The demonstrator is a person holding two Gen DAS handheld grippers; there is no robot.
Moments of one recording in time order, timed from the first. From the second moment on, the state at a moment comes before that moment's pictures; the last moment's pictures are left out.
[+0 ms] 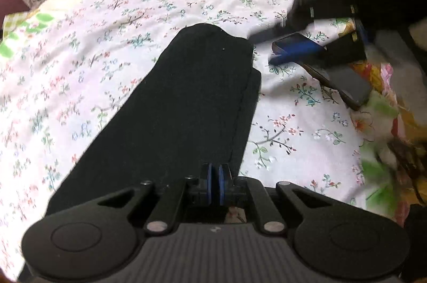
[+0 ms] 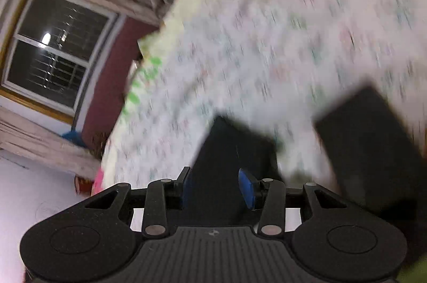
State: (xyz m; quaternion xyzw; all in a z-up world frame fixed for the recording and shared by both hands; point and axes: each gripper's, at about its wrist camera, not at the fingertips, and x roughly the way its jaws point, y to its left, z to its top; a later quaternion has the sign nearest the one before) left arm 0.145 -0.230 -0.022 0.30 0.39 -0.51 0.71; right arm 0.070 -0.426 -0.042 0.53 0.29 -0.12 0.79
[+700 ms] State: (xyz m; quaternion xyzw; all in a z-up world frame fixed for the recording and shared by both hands) left arm 0.129 -0.167 -0.027 0.28 0.41 -0.44 0.75; right arm 0.109 -0.404 -0.067 0.51 0.39 -0.11 0.76
